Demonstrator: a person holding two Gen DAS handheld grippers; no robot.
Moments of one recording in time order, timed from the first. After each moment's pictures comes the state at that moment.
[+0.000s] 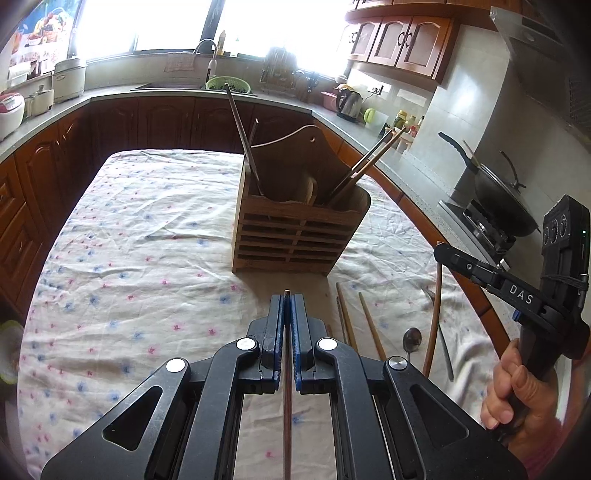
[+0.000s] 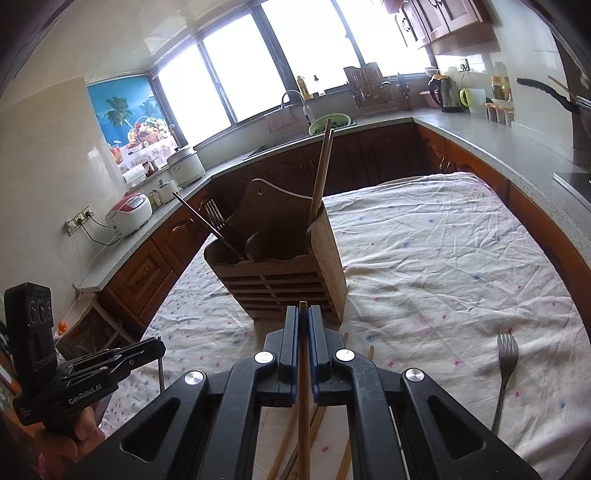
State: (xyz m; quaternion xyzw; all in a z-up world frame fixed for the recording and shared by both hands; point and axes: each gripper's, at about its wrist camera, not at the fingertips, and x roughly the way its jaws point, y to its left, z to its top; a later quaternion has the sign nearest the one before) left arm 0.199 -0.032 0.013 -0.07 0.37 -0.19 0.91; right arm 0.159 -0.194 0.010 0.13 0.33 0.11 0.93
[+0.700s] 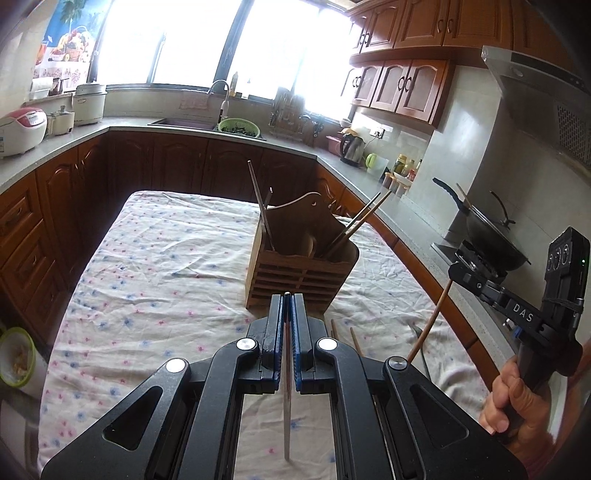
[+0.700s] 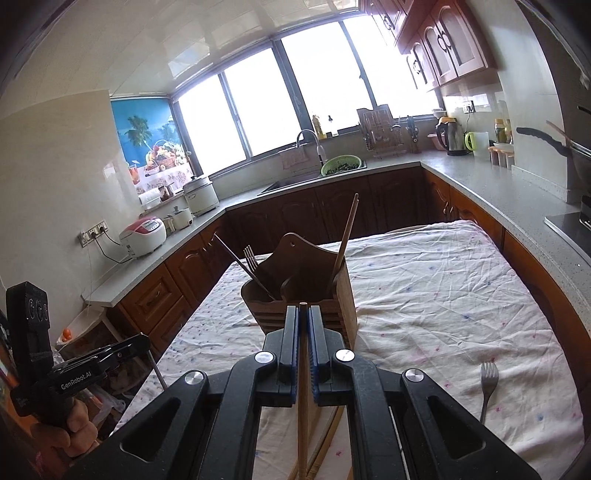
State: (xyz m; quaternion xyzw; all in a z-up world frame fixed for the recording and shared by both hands) left arm 0.162 0.001 0.062 -0.10 0.29 -0.17 0.94; right arm 0.122 -0.189 0.057 0.12 0.26 0.11 0.95
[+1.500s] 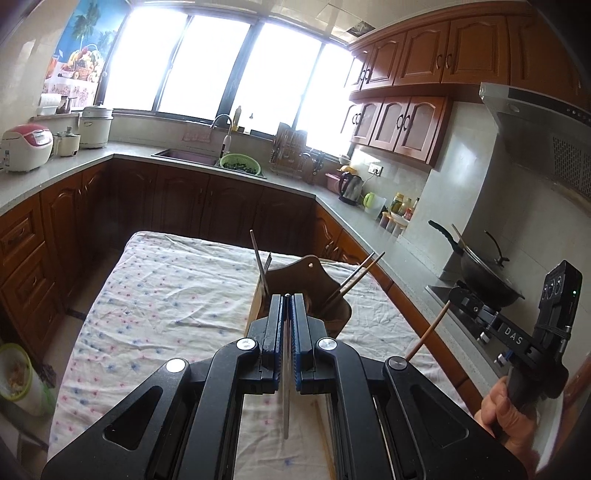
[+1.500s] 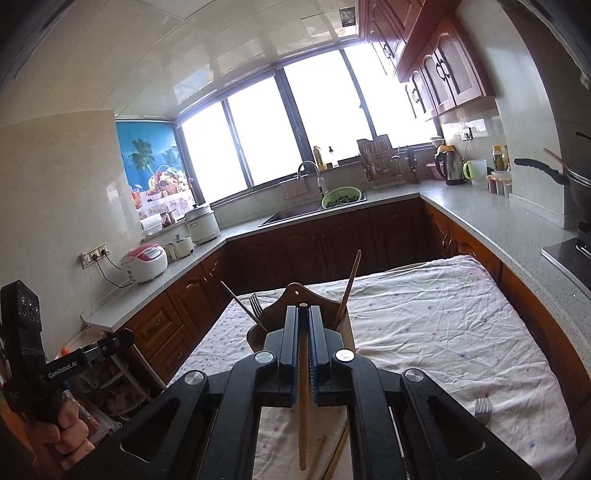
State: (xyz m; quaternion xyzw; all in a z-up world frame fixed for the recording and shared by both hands) left arm 0.171 0.013 0.110 -0.12 0.23 -0.17 0.95; right arm 0.128 -0.194 0.089 0.12 0.20 0.10 0.97
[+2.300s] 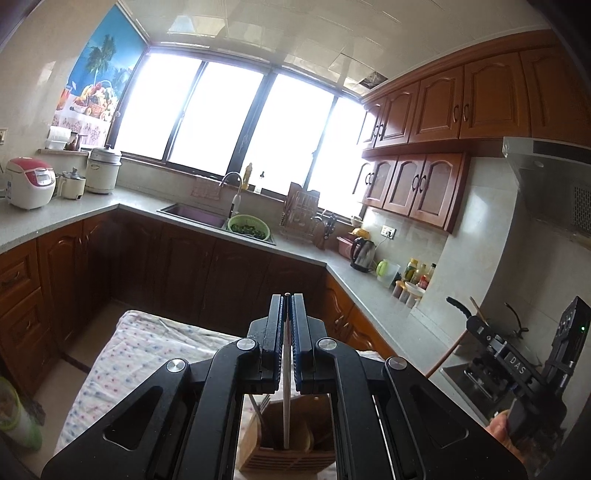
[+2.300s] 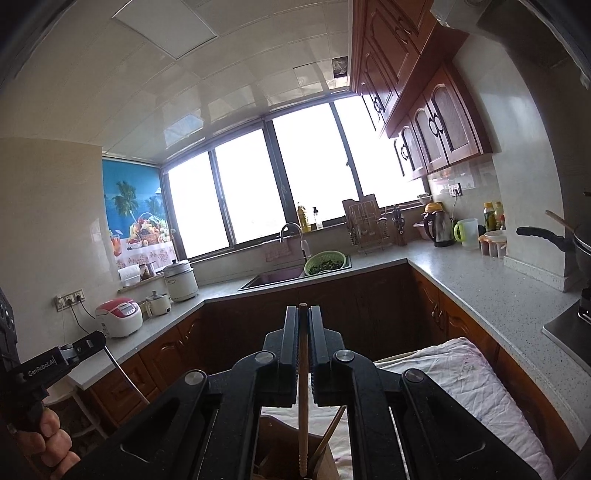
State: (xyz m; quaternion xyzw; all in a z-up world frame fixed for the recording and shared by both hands) left arm 0.278 0.005 0.173 -0.16 0.12 -0.13 0.97; right arm 0.221 -0.208 0.149 0.11 0.09 0.05 0.99
